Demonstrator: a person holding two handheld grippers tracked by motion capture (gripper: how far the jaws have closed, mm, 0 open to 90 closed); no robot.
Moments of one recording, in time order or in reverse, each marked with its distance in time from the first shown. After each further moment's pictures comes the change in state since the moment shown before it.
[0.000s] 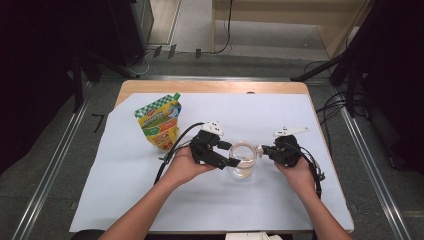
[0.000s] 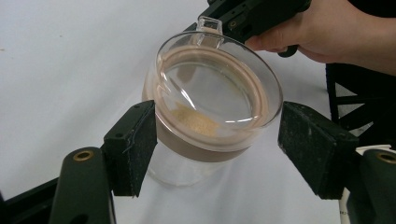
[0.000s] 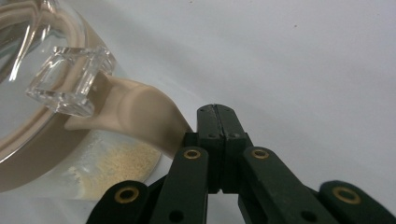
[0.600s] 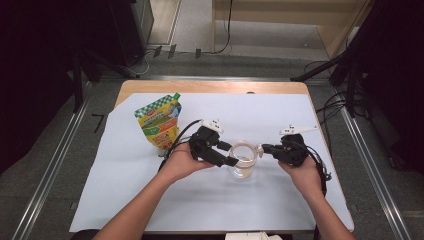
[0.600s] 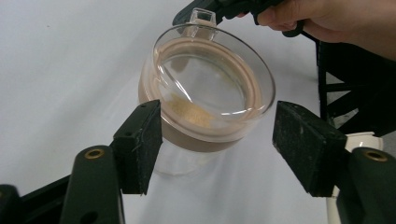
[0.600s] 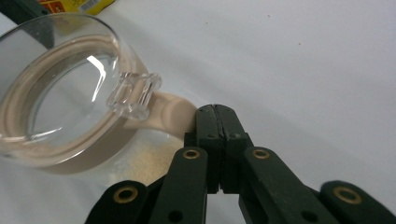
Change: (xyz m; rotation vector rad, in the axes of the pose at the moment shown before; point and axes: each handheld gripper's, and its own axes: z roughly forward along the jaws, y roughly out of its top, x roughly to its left) left arm 0.005 0.008 -0.004 0.060 -0.041 0.000; right arm 0.000 0.006 -0.021 -0.048 0.061 0.013
